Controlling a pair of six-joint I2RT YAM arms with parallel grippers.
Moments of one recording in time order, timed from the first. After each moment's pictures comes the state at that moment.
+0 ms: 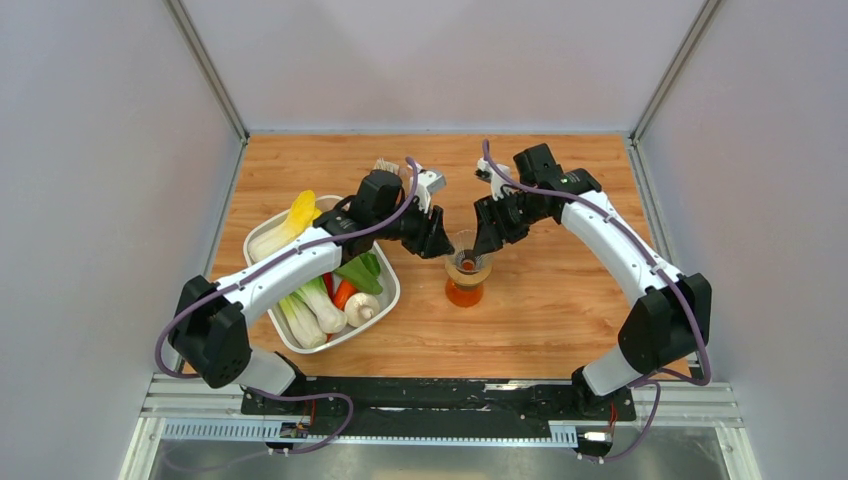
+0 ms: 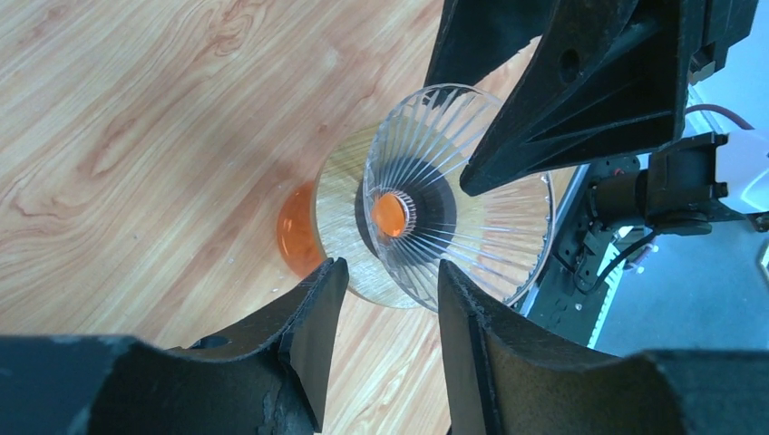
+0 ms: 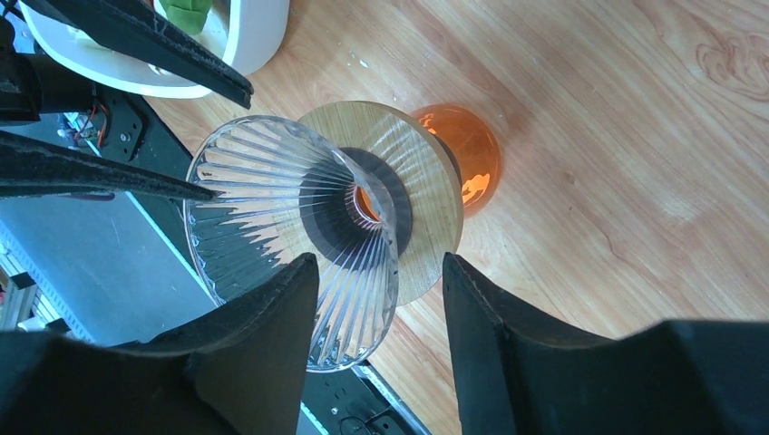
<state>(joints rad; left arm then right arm) -0.68 1.45 1.13 -0.25 0.50 -0.23 0.40 1.54 1.41 -0.95 -0.55 -0.07</state>
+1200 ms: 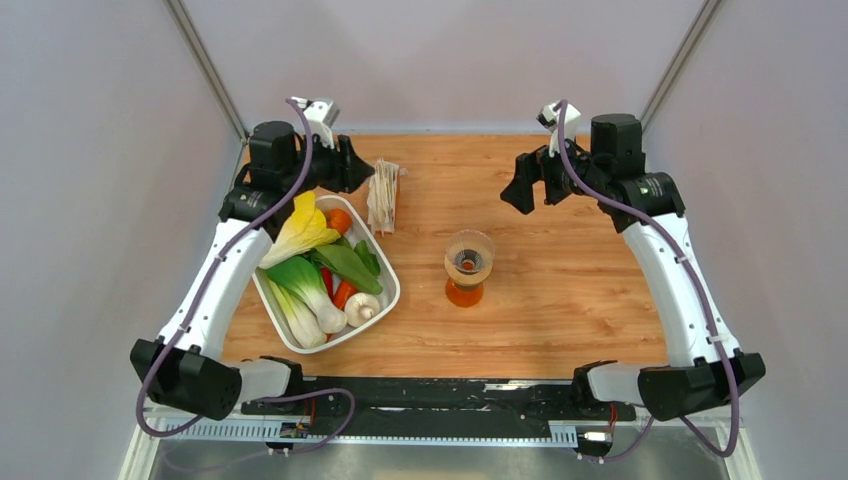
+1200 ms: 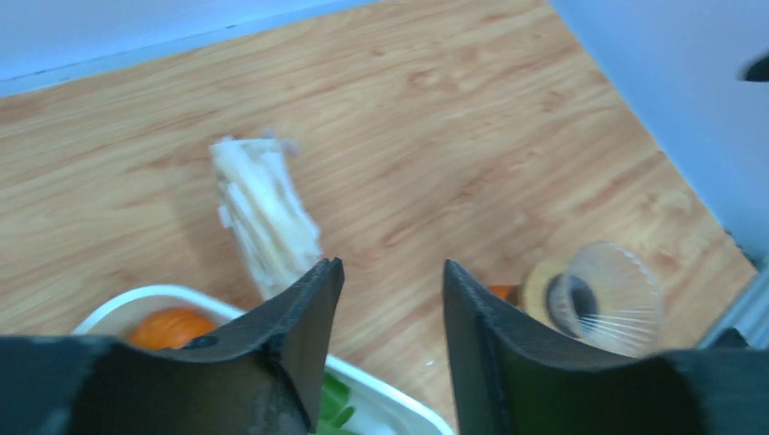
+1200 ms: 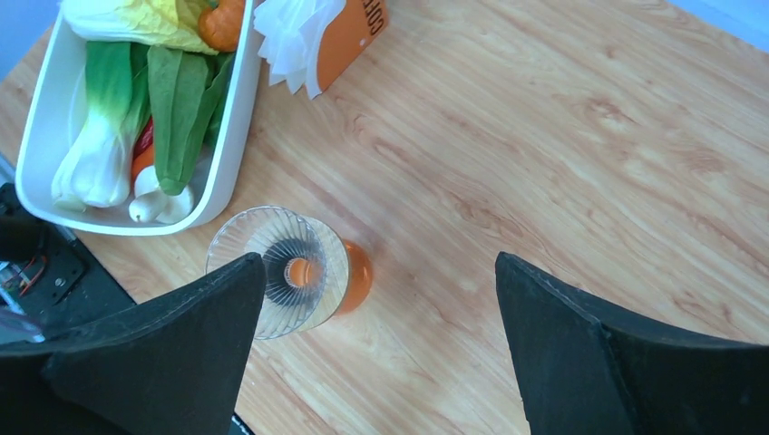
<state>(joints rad) -0.28 1.26 1.33 -0.39 0.44 -0.15 0.23 1.32 1.58 -0.83 -0.50 -0.12</state>
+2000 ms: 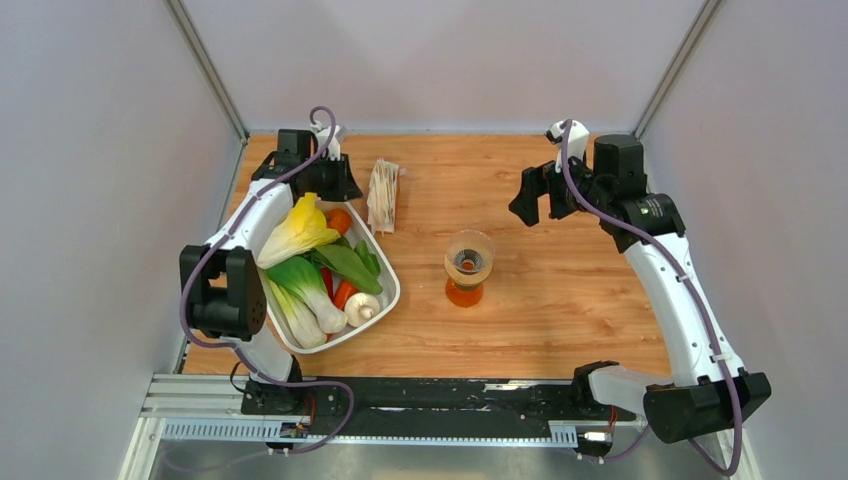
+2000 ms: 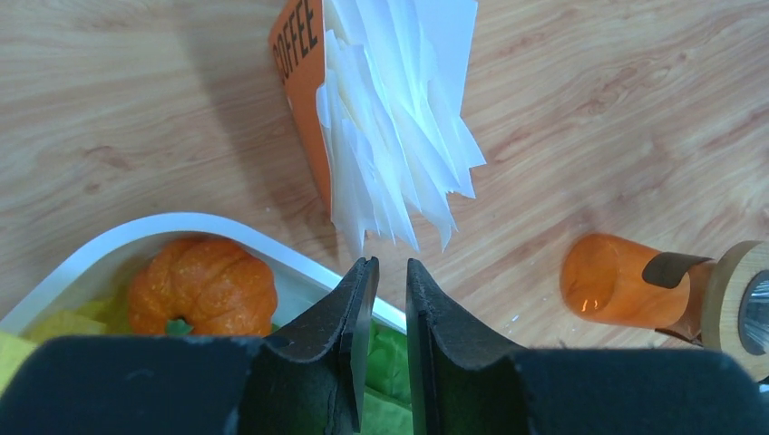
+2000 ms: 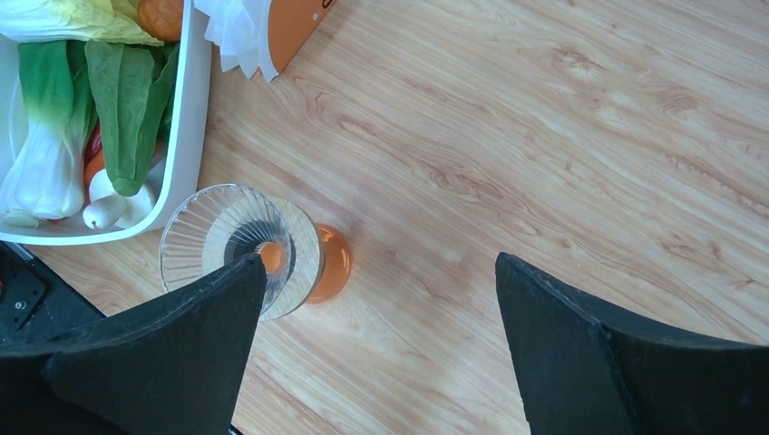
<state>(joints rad) -0.10 1.65 1.35 -0.47 0.51 -0.06 0.21 1.19 1.39 -0.76 -0.39 -0.08</state>
